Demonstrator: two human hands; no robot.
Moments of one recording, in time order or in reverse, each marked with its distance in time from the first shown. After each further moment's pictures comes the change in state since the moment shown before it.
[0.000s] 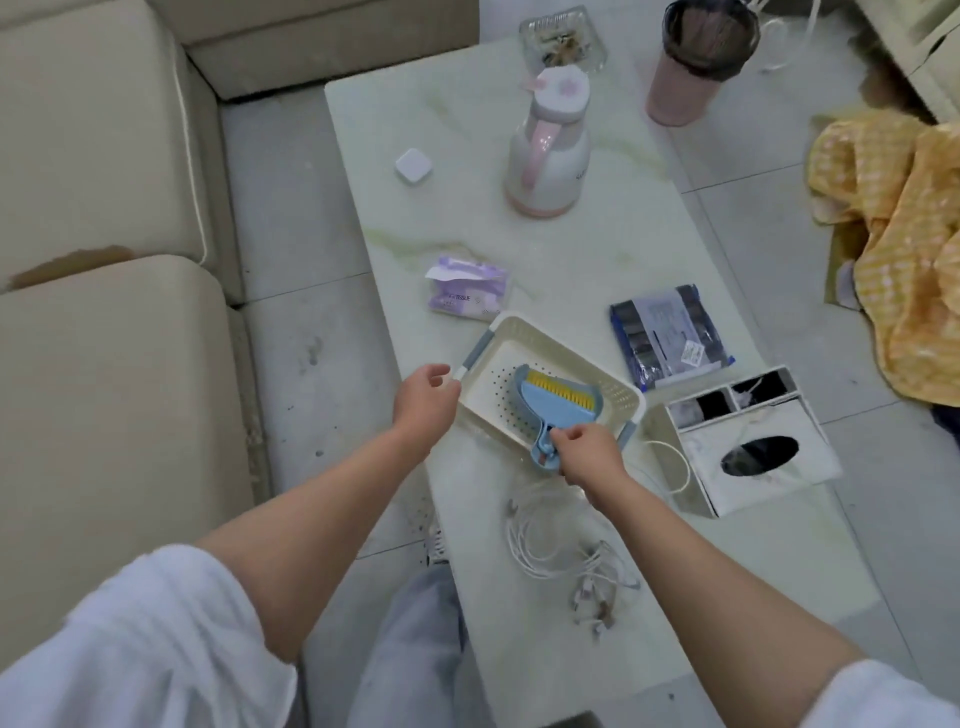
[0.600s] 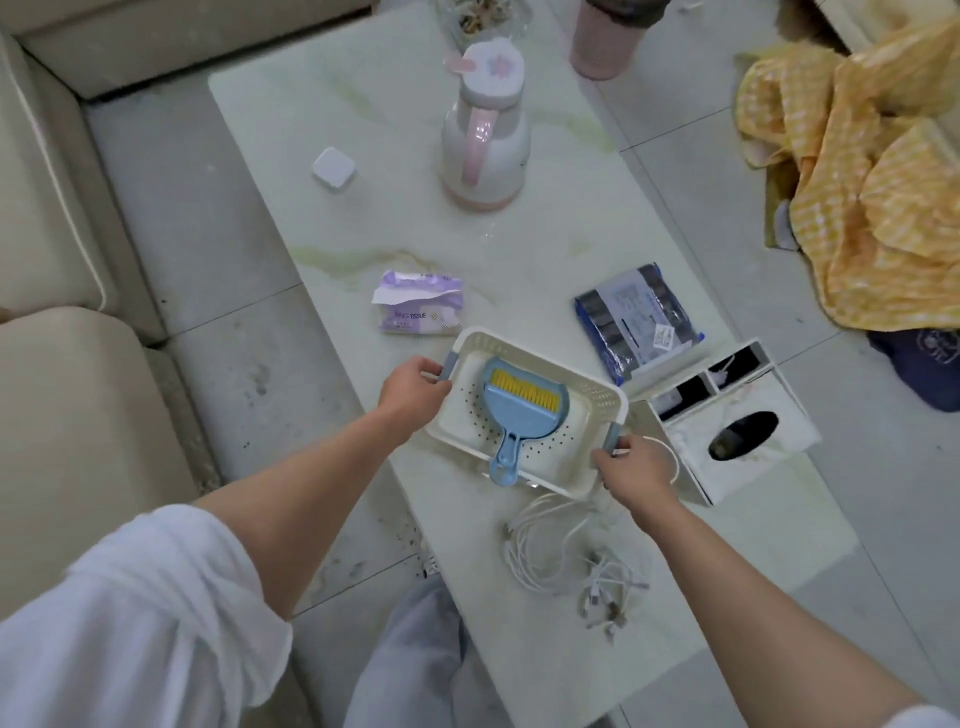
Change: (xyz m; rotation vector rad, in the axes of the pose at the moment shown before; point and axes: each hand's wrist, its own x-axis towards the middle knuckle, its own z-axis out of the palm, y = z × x) left_hand 0.090 0.032 0.017 0.290 -0.246 0.013; right_hand 0.024 0.024 -0.038 0.021 0.205 0.242
